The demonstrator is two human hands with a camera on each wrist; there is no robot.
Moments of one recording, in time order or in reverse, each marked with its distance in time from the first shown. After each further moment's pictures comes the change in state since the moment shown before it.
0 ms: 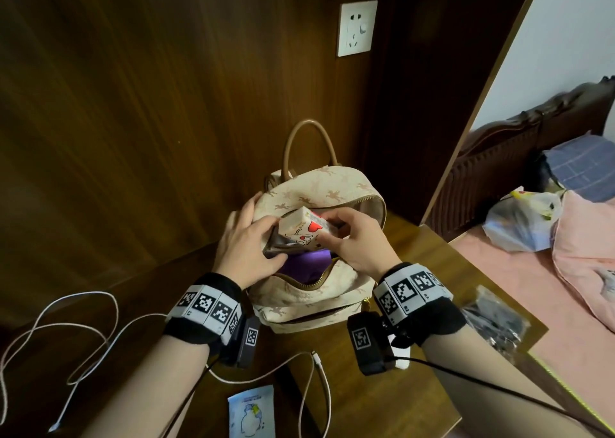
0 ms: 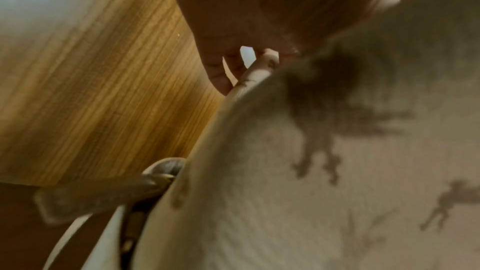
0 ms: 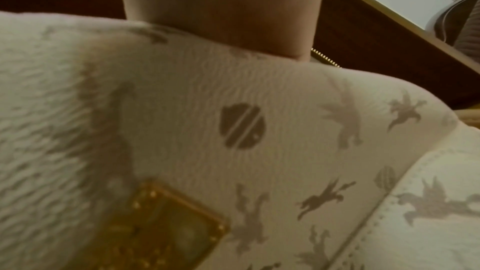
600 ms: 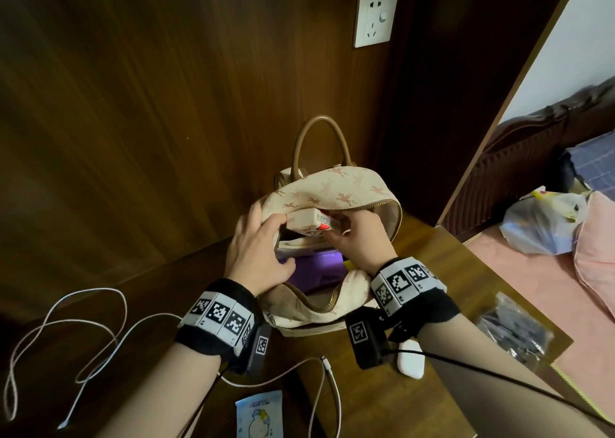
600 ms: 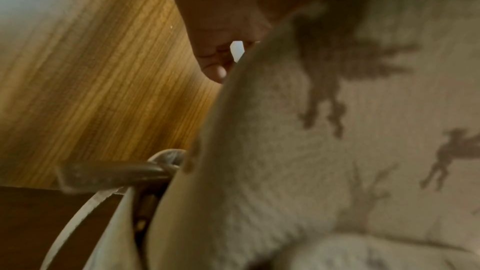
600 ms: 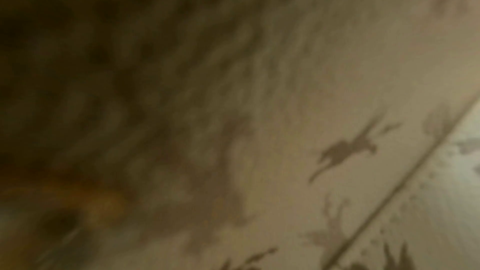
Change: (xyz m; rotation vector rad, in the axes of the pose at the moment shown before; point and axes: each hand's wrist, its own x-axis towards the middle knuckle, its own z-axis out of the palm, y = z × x) left_hand 0.001 0.002 0.007 0.048 -0.053 -0.108; right_hand 0.031 0.008 0.020 -0.182 0.071 -0.086
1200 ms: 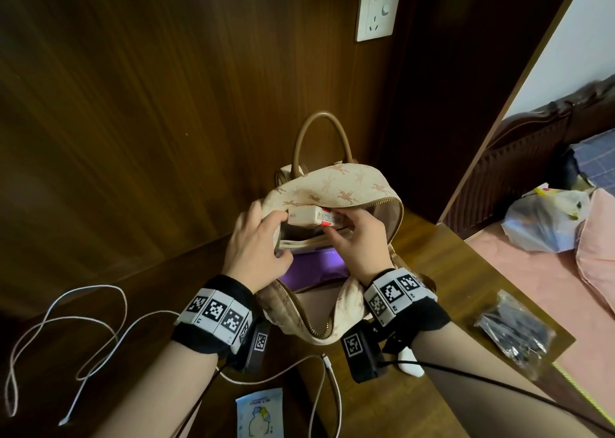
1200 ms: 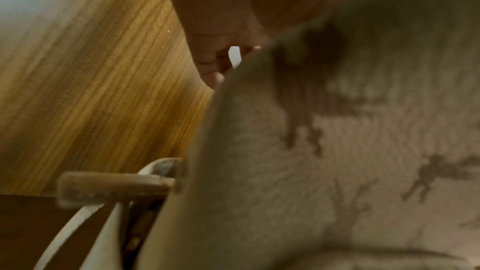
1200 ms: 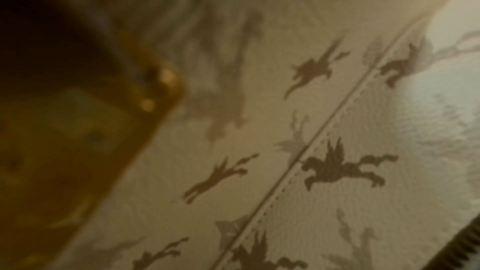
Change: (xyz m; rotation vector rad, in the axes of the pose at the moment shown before) left_hand 0.001 -0.001 -0.002 -0.009 0.019 0.022; right_hand -0.010 0.007 0.020 0.063 0.199 0.026
